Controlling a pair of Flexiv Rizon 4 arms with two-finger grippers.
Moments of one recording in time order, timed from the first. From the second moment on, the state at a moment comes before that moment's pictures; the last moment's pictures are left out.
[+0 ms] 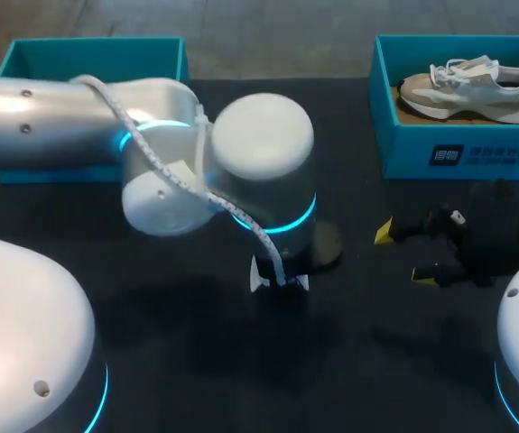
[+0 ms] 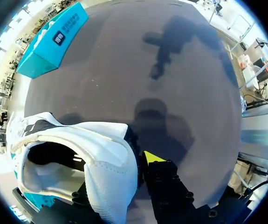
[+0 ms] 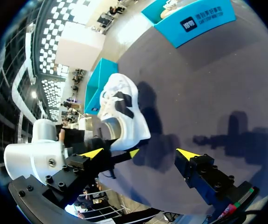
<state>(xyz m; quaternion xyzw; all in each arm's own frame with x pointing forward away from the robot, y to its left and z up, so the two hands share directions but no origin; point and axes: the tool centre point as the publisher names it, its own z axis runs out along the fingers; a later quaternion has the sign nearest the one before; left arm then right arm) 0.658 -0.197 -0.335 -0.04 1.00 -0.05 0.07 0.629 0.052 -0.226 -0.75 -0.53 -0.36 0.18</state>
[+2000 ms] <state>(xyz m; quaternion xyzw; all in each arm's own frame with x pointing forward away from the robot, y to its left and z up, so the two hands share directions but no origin) 0.691 -0.132 -0.218 -0.05 1.00 -0.06 0.04 0.629 0.052 -0.226 -0.75 -0.53 -0.36 0.18</state>
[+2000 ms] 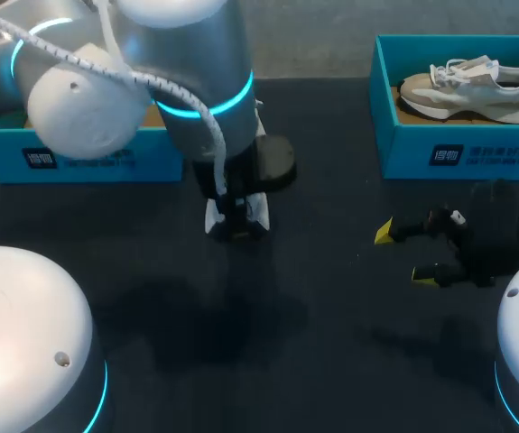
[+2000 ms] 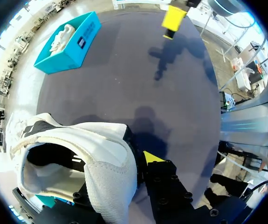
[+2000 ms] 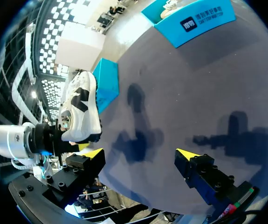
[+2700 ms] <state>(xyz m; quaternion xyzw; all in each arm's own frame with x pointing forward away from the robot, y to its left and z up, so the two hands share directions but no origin) 0.776 -0.013 -0.166 -0.06 1.00 -0.03 0.01 0.629 0.052 -0.226 -0.75 -0.53 -0.36 0.18</state>
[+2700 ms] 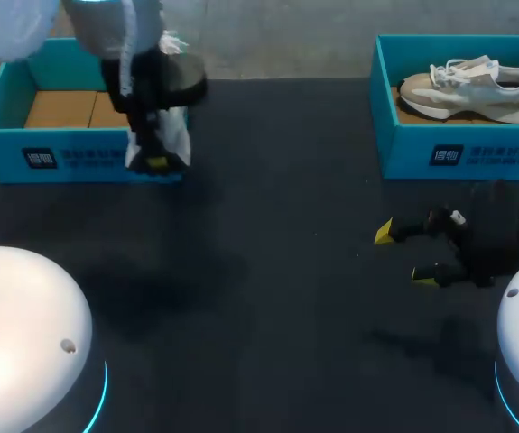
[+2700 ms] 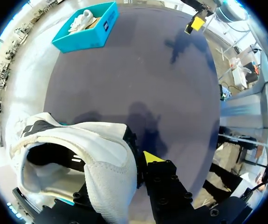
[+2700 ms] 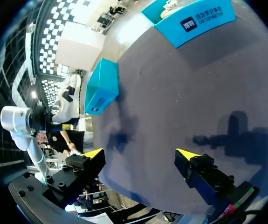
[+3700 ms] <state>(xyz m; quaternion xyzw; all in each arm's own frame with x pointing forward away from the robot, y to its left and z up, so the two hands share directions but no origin) 0.859 0.162 -0.158 -0.10 0.99 -0.01 0.02 0.629 0.052 -0.226 -0.75 -0.53 -0.36 0.18</state>
